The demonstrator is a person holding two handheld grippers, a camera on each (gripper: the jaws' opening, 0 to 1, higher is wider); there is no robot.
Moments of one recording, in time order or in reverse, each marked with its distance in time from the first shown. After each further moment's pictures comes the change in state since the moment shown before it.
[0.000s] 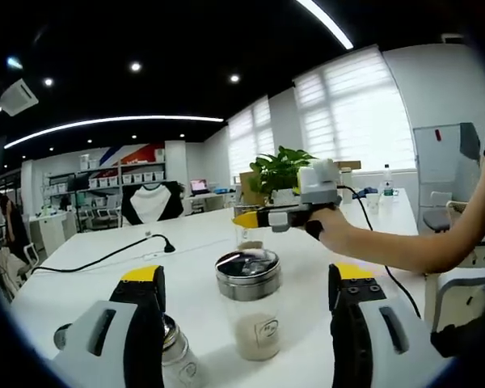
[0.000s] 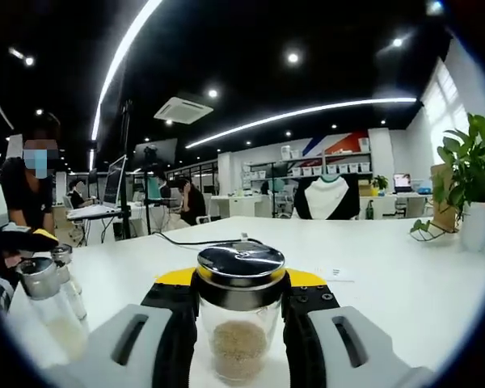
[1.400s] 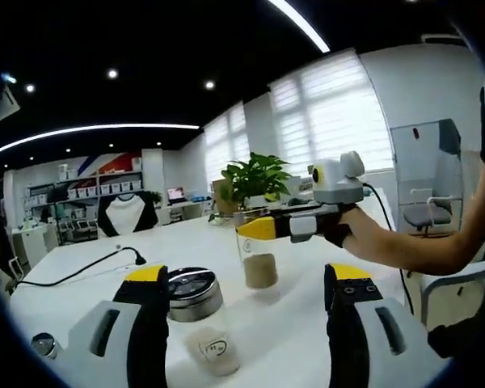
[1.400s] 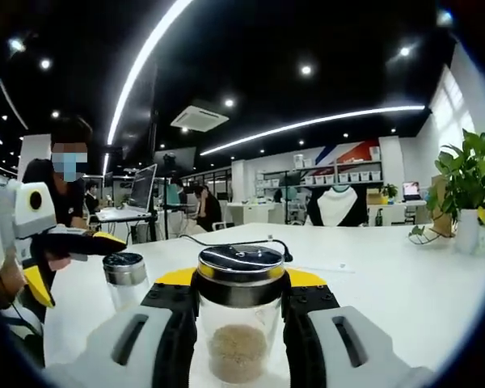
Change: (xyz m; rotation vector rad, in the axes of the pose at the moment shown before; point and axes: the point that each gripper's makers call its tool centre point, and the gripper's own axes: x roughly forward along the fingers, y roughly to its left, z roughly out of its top) left arm 0.010 -0.046 0.011 0.033 -0.031 -0.129; right arm -0.082 0.059 0.011 -0.012 -0.043 0.070
